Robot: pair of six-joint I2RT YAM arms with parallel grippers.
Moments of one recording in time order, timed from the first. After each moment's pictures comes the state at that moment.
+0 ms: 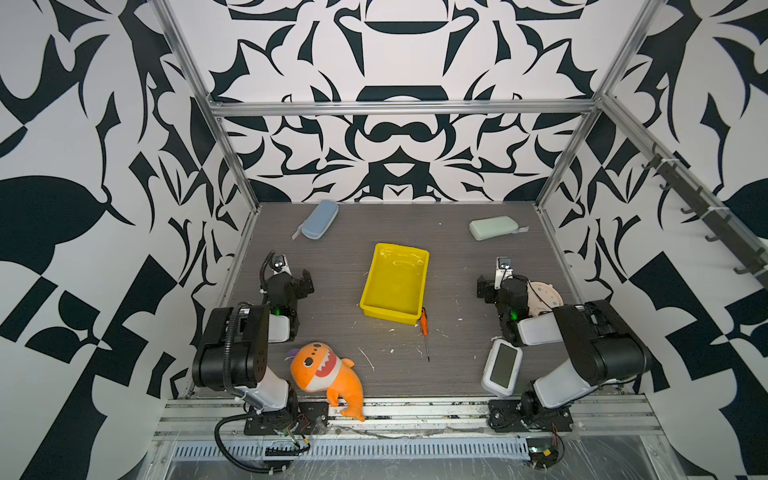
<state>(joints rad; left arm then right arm) 0.03 1.57 0.36 0.81 -0.16 -0.10 0.15 1.58 0.31 0.86 0.26 -0.04</state>
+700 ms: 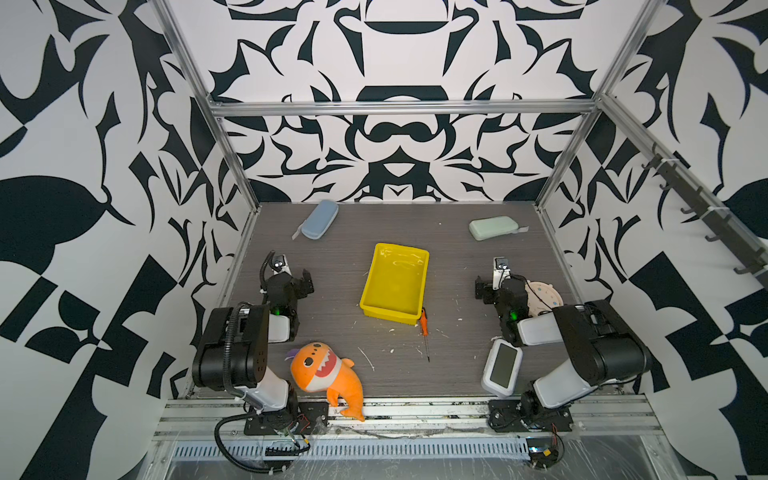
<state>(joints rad) 0.03 1.57 0.36 0.81 -0.16 -0.10 0.15 1.58 0.31 0.86 0.23 -0.05</state>
